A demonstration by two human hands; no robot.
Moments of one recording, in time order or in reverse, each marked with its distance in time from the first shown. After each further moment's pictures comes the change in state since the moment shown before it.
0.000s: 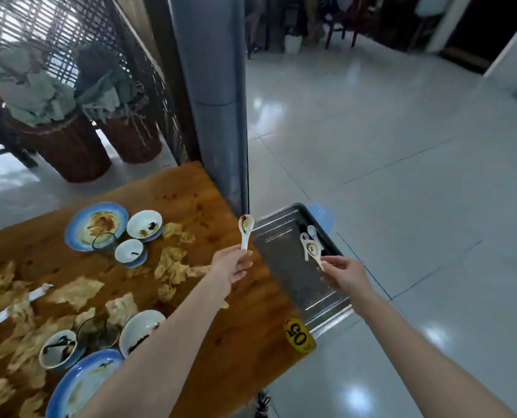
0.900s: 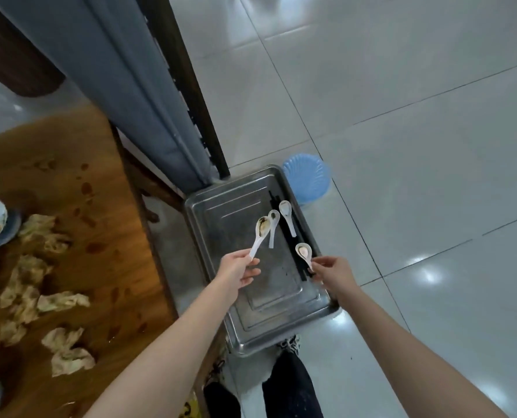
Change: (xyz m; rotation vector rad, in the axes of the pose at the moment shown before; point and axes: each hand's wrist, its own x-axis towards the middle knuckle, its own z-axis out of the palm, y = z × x) left_hand 0.177 -0.060 0.222 0.099 0.130 -0.340; right_hand 0.288 0.087 -0.102 -0.201 -0.114 0.336
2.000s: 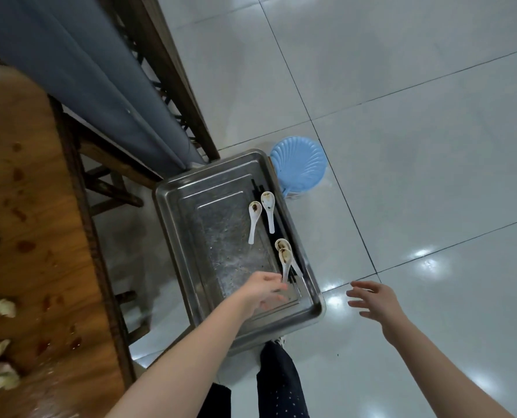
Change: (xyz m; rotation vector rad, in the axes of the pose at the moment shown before) left_hand 0.051 -0.054 0.097 0.376 -0.329 -0.120; right_hand 0.055 0.073 -0.117 -0.023 0.026 0.203
